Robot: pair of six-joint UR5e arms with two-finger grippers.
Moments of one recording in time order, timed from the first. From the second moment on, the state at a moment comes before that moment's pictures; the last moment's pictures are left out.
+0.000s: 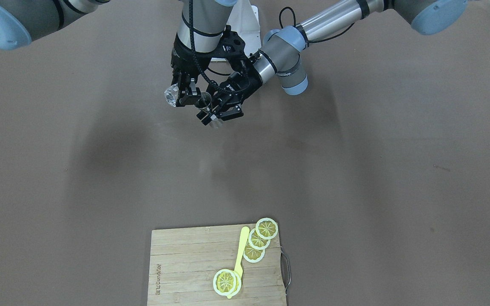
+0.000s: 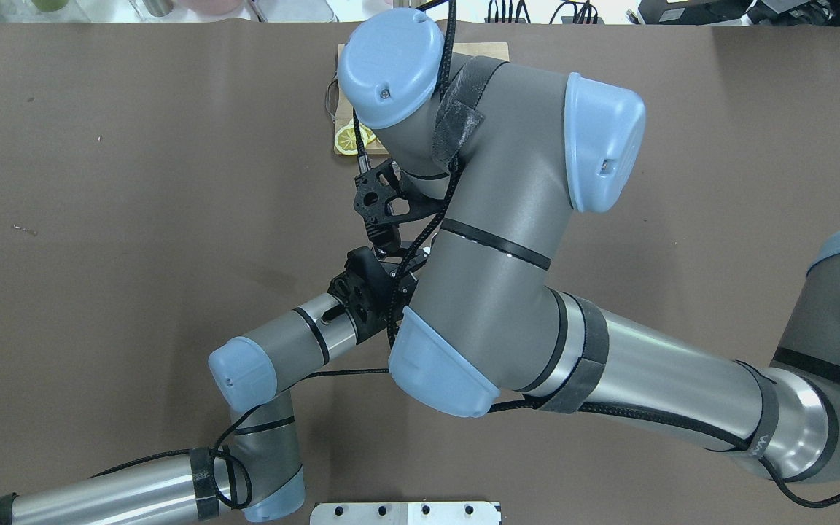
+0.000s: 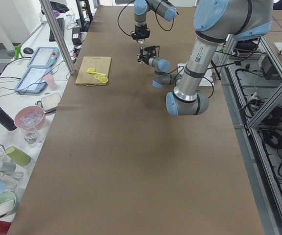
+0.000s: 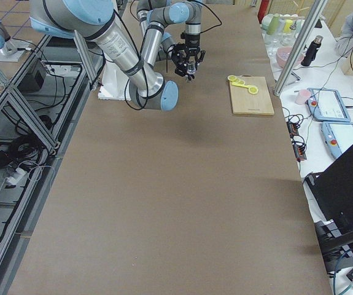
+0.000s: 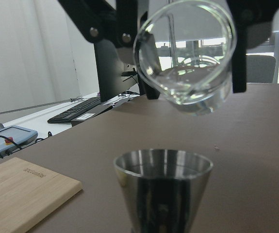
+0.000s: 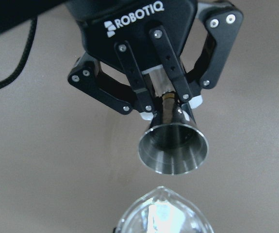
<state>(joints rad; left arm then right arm) -0.29 -2.24 -1.27 -3.14 -1.23 -0.22 0.57 -0.57 1.75 -2.39 1.77 -0.78</state>
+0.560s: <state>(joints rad) -0.29 -2.24 -1.27 -3.14 -1.23 -0.22 0.56 -0.55 1.70 -2.39 1.75 -0.78</state>
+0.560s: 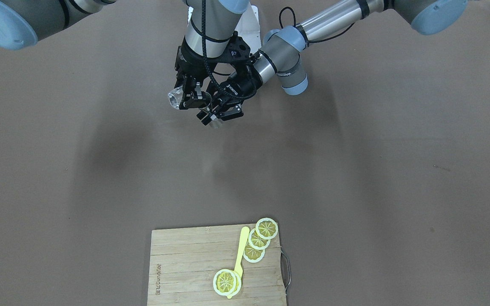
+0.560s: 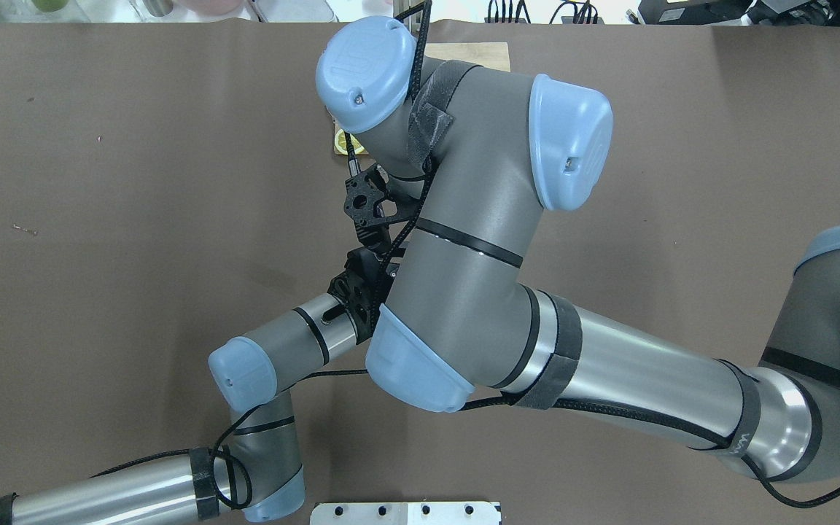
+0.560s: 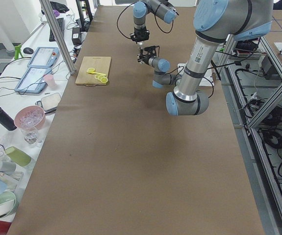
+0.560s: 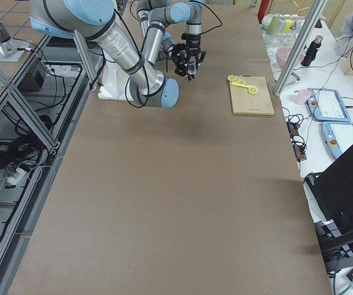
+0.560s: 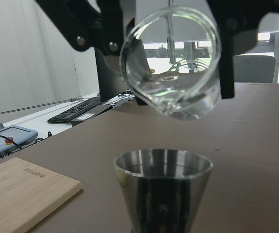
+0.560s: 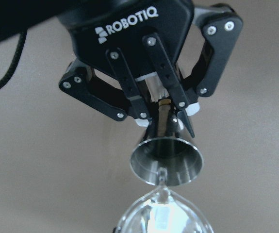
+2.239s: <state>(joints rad) -0.29 -2.24 -1.27 -3.14 -1.23 -0.22 0.55 -0.52 1.68 -2.39 1.72 -0.78</state>
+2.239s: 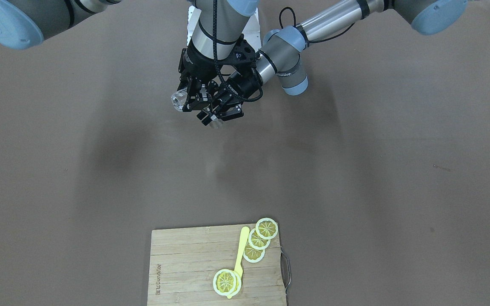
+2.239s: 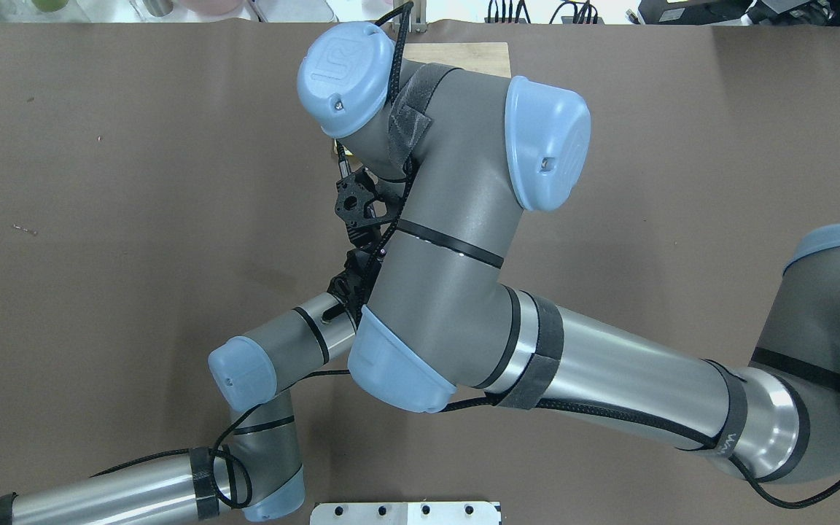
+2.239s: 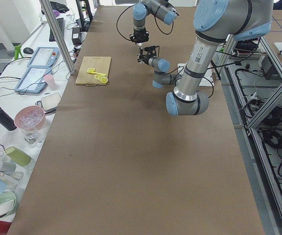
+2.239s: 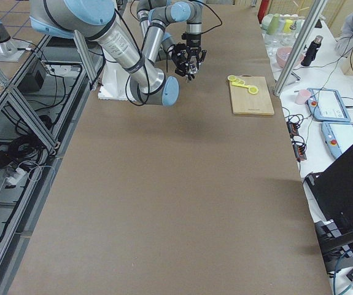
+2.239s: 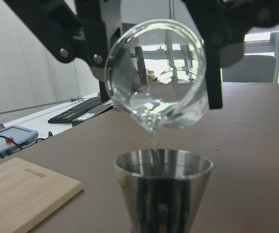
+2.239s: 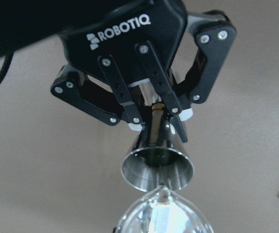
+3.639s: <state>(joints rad) -0.30 -2.24 -1.27 -3.14 -1.23 -0.22 0.57 -0.57 1.80 -2.38 1.75 -0.78</state>
